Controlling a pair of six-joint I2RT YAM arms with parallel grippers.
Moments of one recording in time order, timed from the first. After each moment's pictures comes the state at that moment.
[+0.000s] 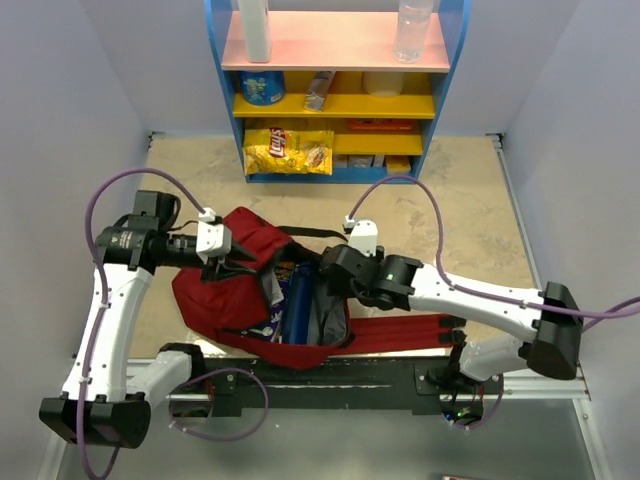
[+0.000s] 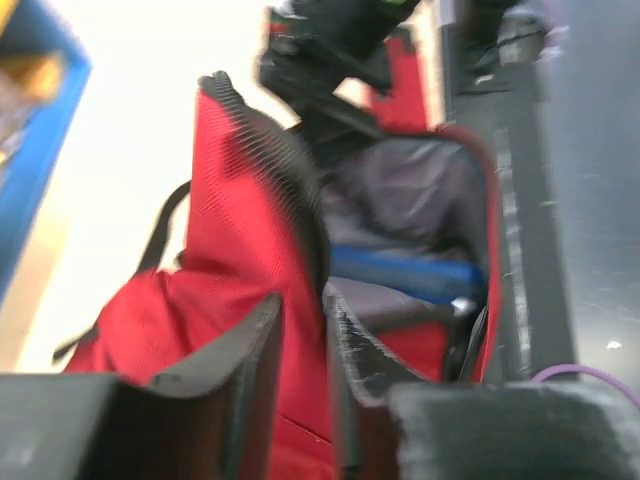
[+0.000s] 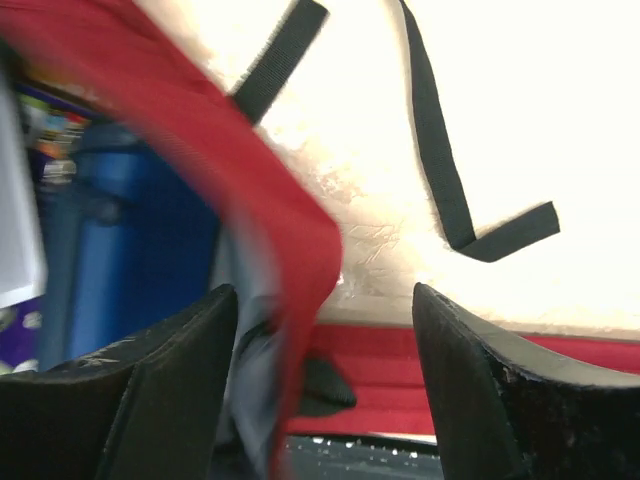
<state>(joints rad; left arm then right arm) -0.02 1.01 1.20 -1.31 1.20 1.21 1.14 1.39 1.08 -0.75 0.59 0.93</state>
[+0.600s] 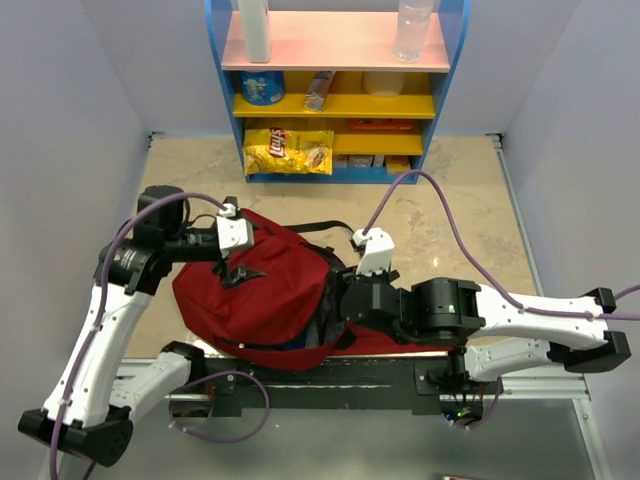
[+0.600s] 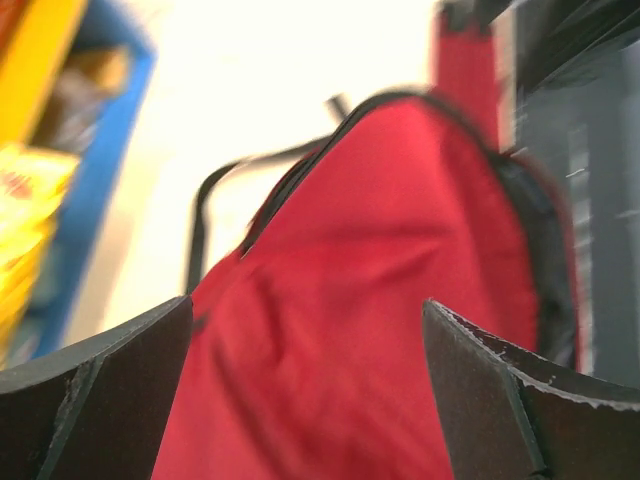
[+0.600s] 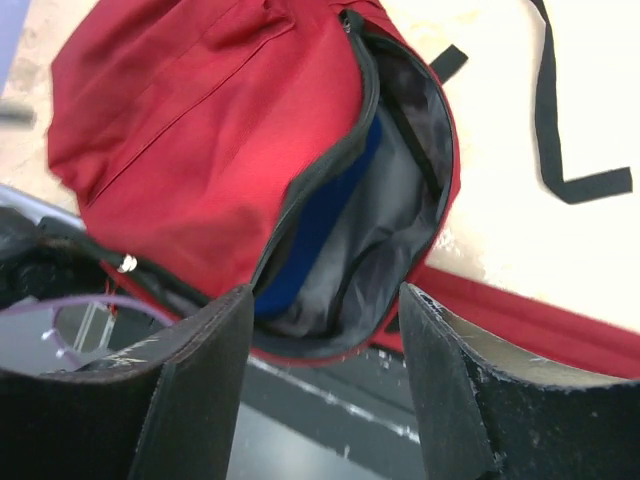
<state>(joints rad) -0.28 0.95 1.18 -0.92 0.93 0.79 1.46 1.17 1.29 -0.95 0.73 0.96</state>
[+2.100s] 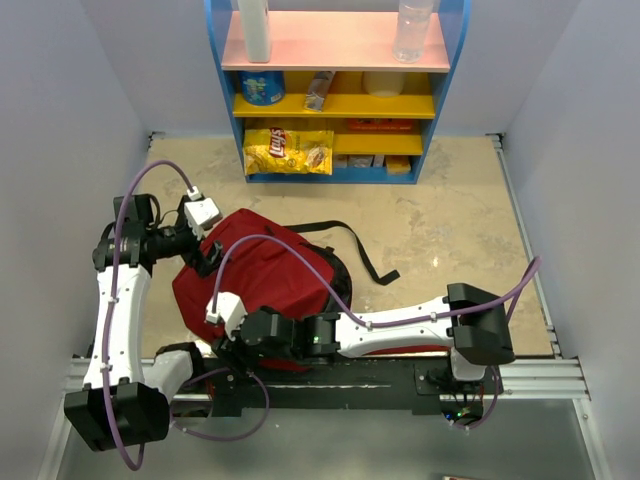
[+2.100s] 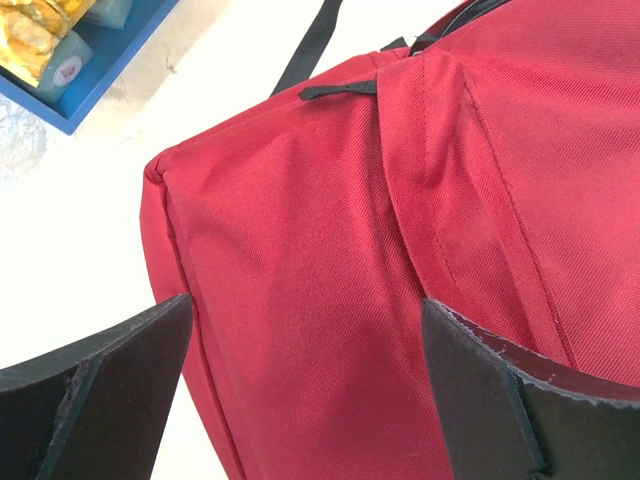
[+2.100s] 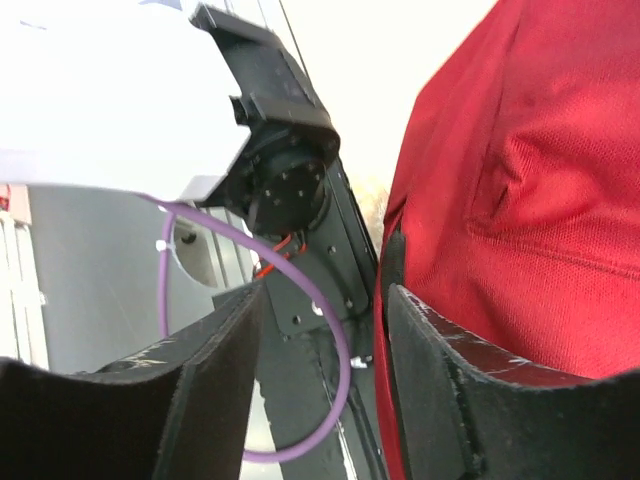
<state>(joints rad) 0.18 1.00 0.99 -0.89 0.85 0.87 1.53 1.74 1.25 0.02 0.16 0.32</state>
